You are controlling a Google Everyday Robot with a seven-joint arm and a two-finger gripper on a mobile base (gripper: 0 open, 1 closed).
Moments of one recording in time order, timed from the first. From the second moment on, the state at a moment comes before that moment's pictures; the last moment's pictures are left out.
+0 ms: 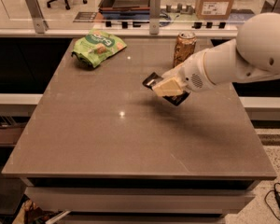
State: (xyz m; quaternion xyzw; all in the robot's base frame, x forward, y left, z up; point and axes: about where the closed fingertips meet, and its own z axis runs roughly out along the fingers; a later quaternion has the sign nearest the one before) arm 0.558 -0.074 0.875 -0.44 0.80 0.18 0.38
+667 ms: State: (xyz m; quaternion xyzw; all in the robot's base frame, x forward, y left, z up) arm 0.618 -0.040 0.909 -0.43 0.81 0.09 0.40
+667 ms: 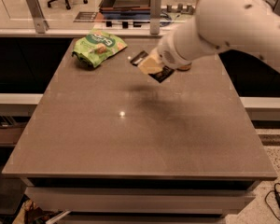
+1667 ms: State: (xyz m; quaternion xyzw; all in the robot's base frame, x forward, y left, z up) arm 0.708 0.011 0.892 -0.43 0.81 0.03 0.40
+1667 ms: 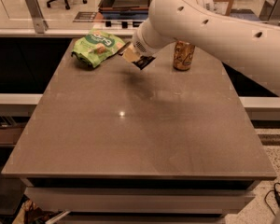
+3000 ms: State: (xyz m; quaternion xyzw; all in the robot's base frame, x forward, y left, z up) arm 0.736 0.038 0.878 -0.42 0.79 0.07 0.43
